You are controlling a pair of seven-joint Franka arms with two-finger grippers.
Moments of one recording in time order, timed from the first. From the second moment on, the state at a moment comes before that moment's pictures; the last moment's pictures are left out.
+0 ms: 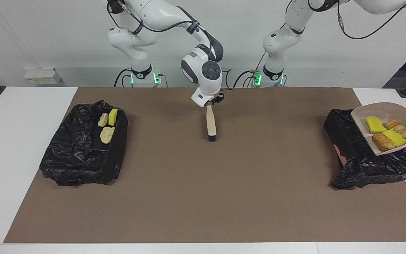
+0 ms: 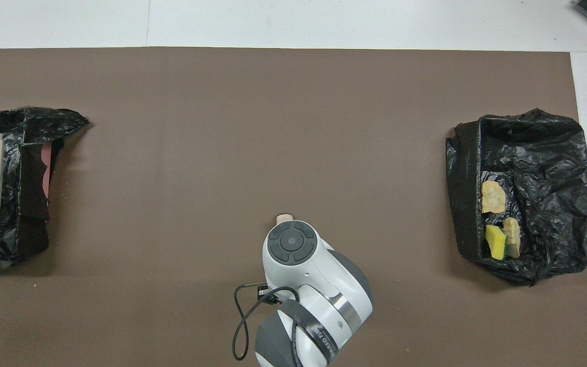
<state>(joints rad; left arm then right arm) 0.46 0.23 0.00 -1.55 0.51 2.00 1.87 0.13 0.26 0.64 -2.02 0.13 1.99 0.68</state>
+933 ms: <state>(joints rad) 0.37 0.09 -0.01 -1.72 1.09 2.03 1.49 0.12 0.06 0.12 -1.86 0.01 1.94 0.31</state>
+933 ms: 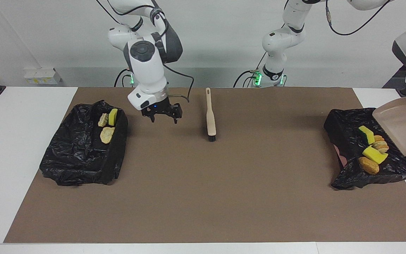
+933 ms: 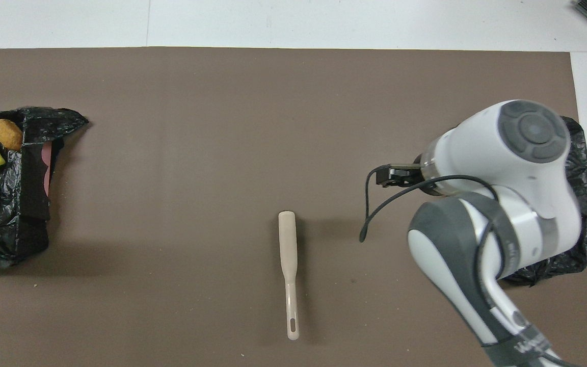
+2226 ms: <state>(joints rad) 0.07 0.03 -0.03 -1.73 0.28 1.62 0.51 0.11 -0.12 -0.12 -1.68 0.01 1.57 -0.04</state>
